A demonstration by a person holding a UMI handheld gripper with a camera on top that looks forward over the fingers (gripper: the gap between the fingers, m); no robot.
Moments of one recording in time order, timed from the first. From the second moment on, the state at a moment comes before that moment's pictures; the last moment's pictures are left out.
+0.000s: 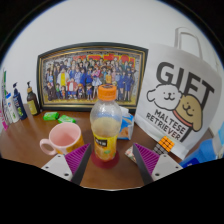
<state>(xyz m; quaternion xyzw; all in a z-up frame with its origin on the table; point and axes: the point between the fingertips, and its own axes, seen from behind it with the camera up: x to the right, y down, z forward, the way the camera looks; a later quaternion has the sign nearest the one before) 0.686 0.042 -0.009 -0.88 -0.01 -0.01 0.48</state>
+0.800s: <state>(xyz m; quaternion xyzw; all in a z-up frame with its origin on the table) 0.569 -0.275 0.124 -0.89 0.03 -0.06 0.46</state>
